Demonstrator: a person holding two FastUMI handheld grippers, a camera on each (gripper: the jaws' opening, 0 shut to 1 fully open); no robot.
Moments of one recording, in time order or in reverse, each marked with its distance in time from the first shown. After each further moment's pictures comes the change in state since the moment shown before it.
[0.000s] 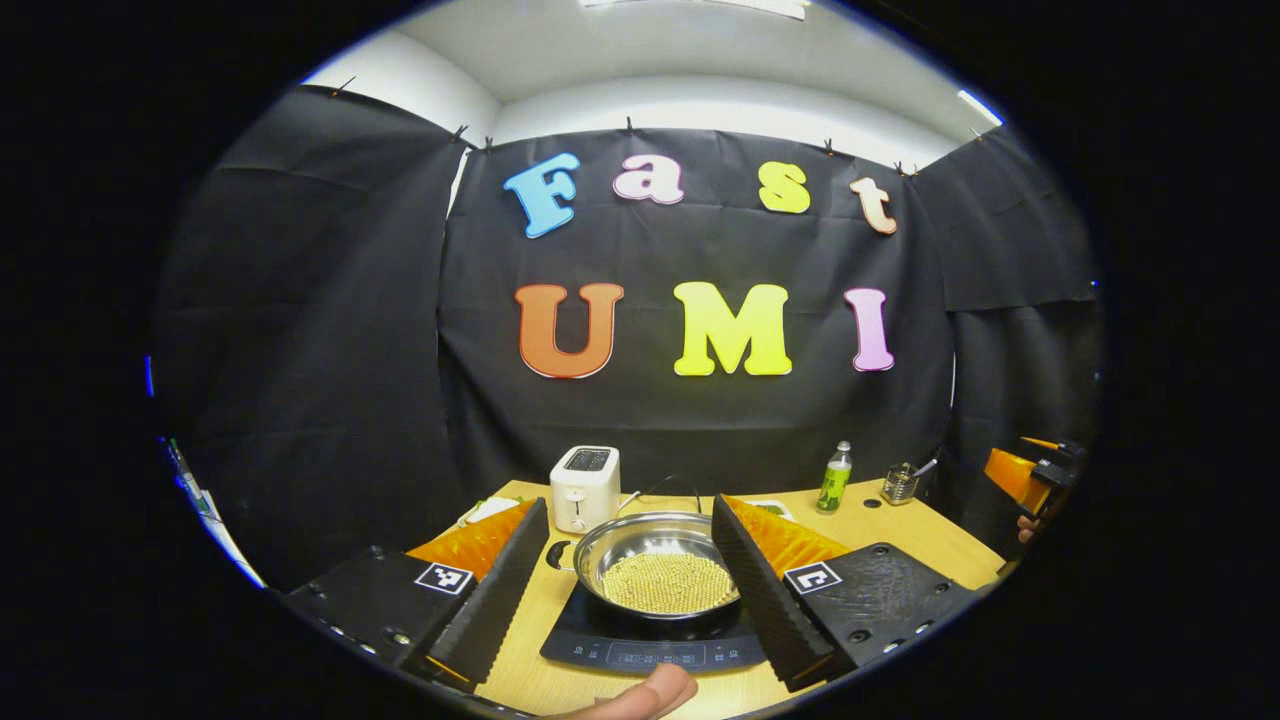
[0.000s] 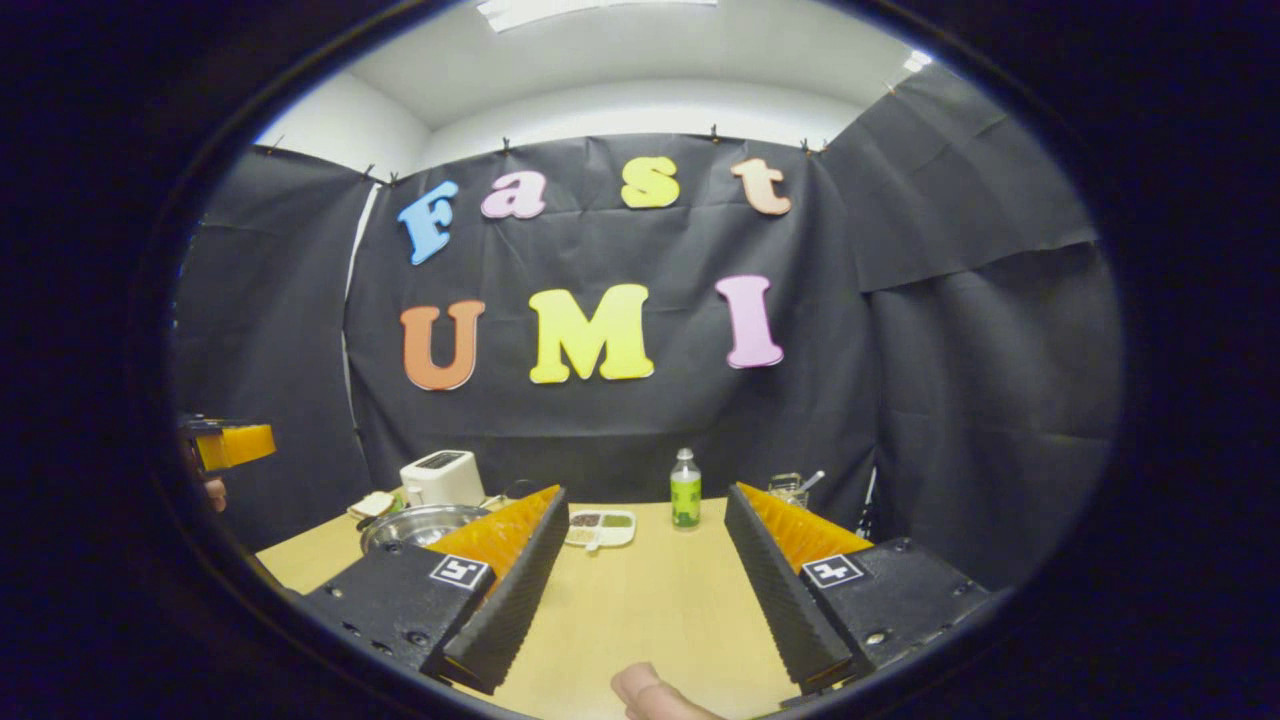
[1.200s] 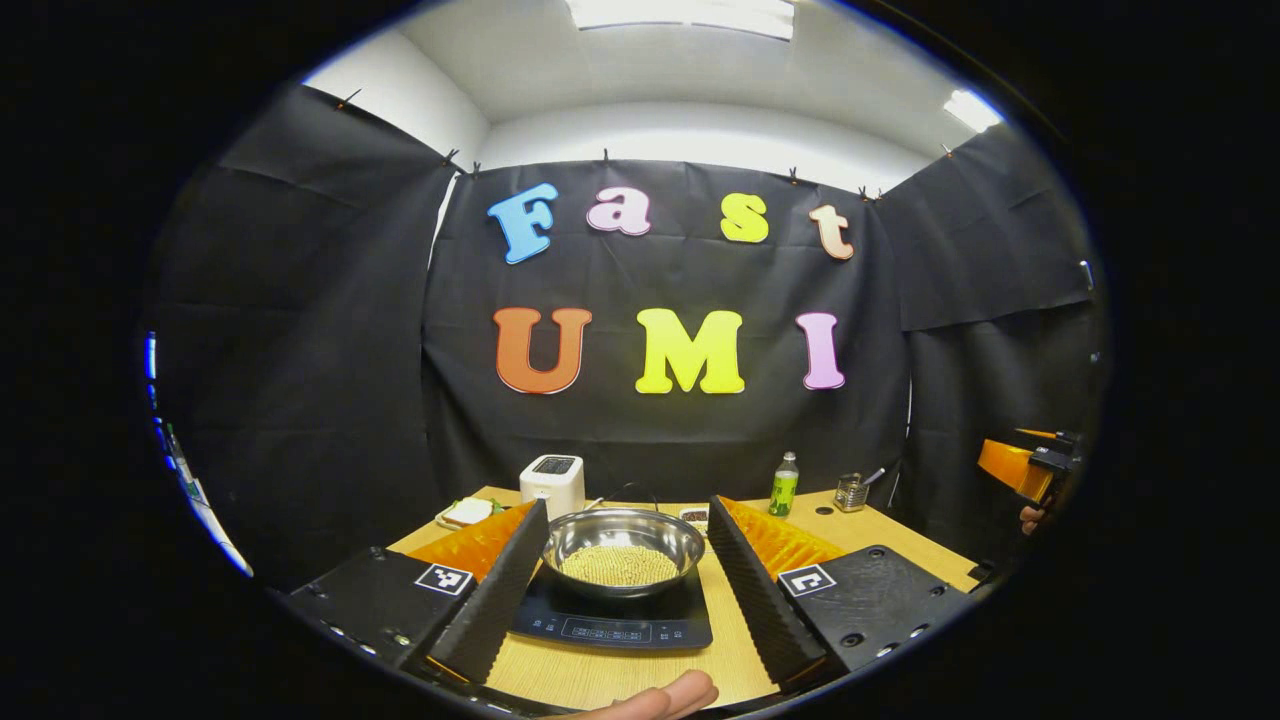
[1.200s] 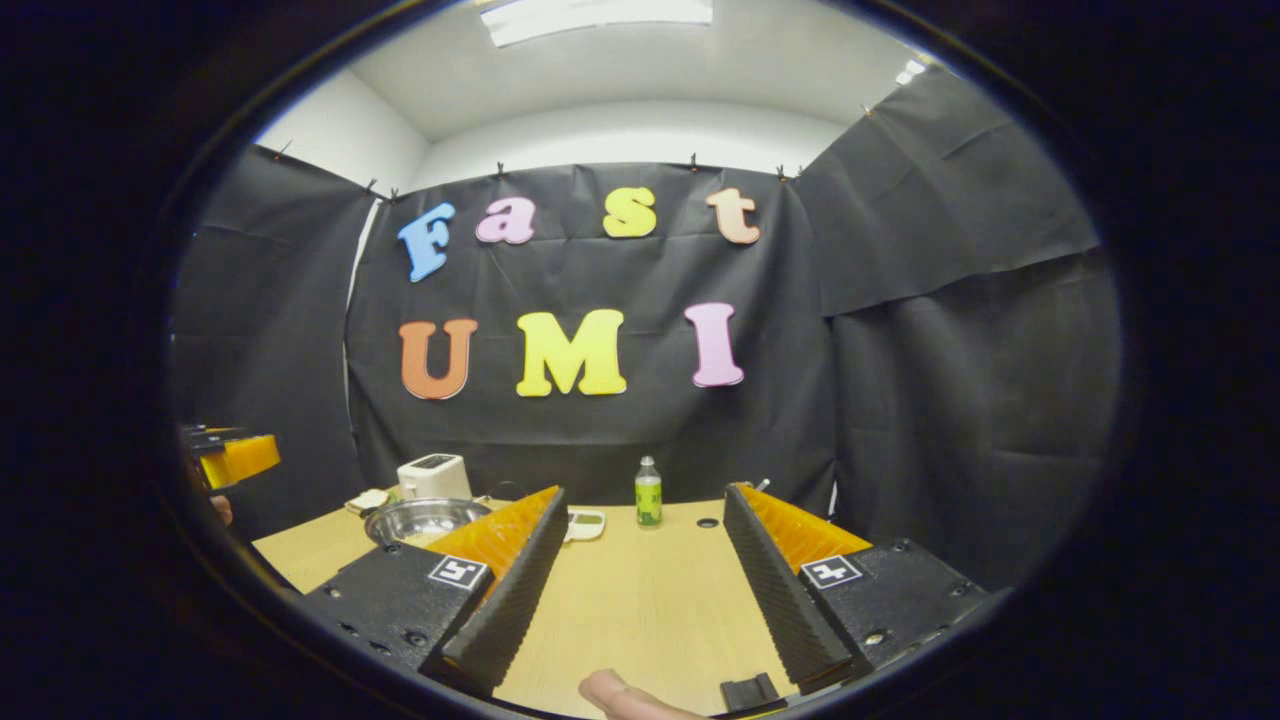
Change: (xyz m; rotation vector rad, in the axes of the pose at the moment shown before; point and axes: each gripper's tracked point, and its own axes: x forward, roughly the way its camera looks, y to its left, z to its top) left arm -0.073 -0.040 -0.014 -0.011 -0.071 -0.082; right arm -0.090 -0.030 -0.001 -0.015 -0.043 -0.011
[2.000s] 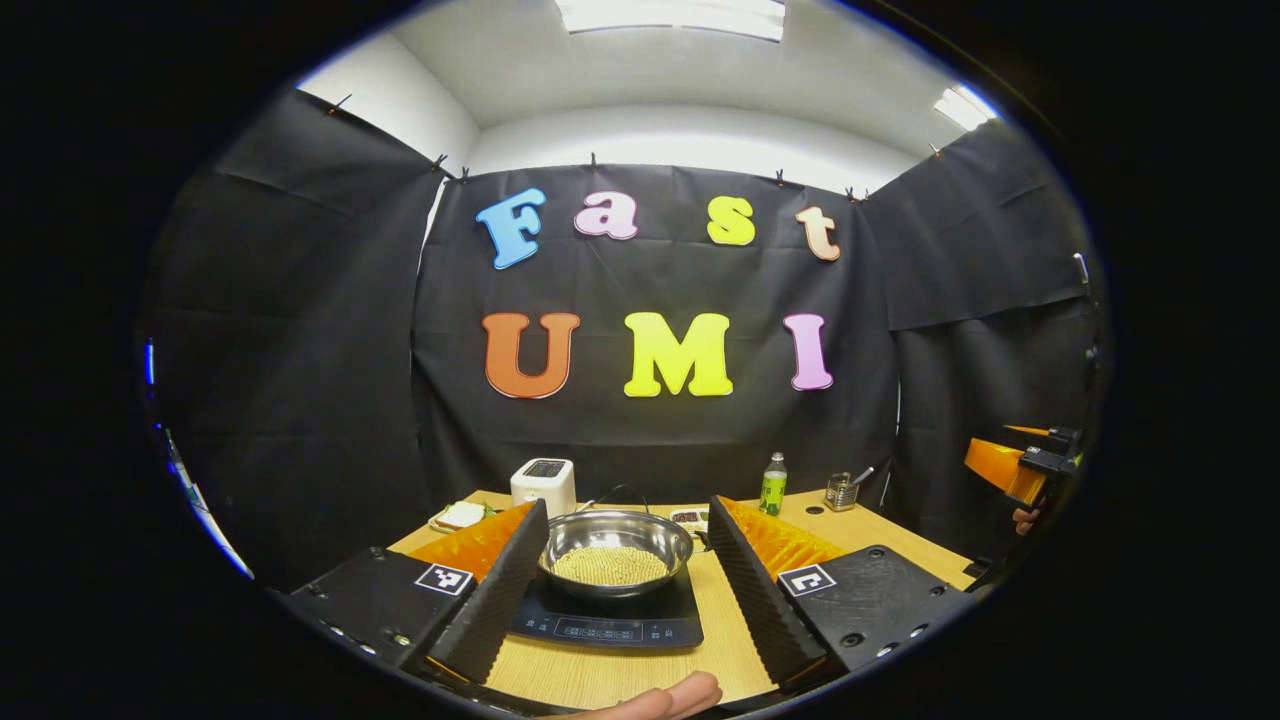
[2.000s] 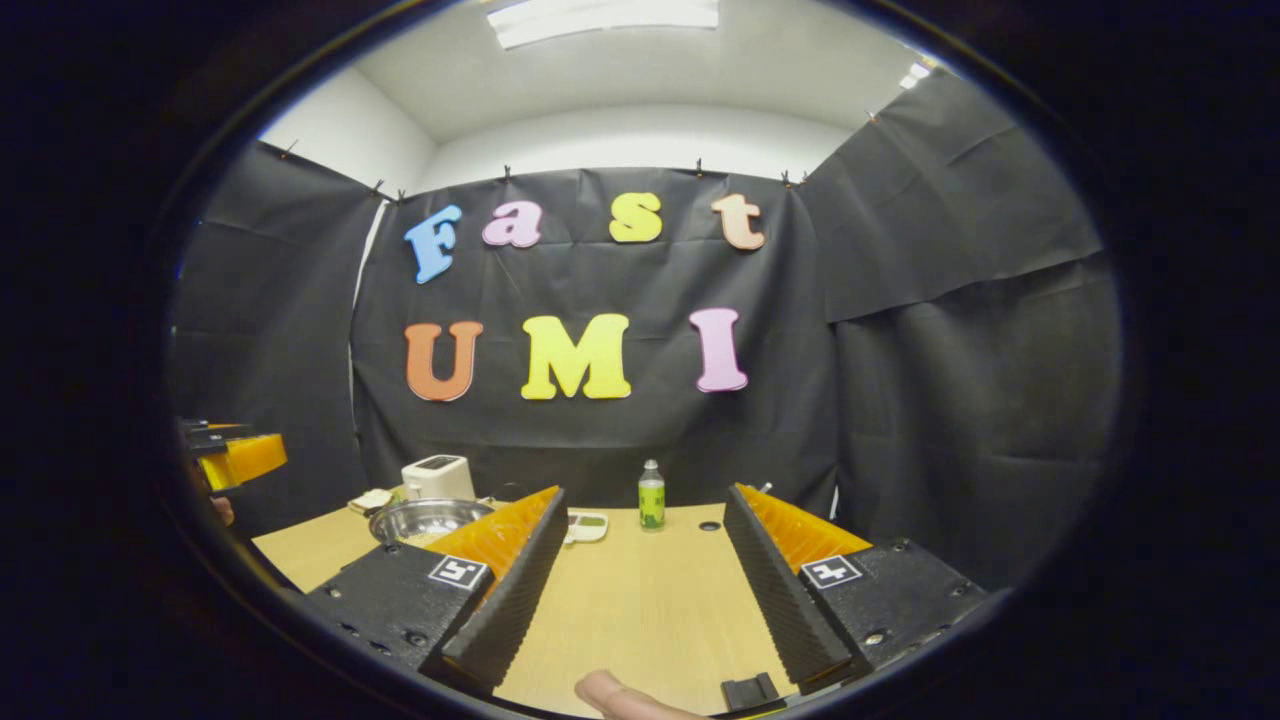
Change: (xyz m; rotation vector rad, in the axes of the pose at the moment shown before) left arm -0.004 -0.009 0.003 0.006 -0.013 -0.021; right arm -0.008 0.003 -0.001 -0.009 -0.021 0.000
